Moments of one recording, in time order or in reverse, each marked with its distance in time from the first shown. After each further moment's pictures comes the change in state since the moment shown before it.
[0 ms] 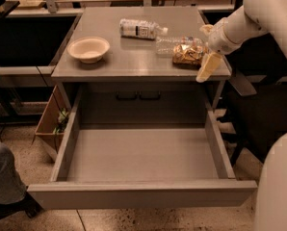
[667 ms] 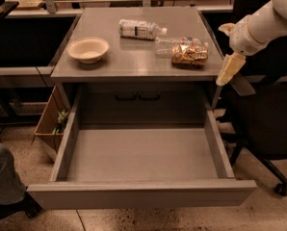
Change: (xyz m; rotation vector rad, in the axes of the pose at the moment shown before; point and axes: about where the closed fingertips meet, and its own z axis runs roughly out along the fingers) arm 0.030 0.020 -0.054 0.007 0.053 0.006
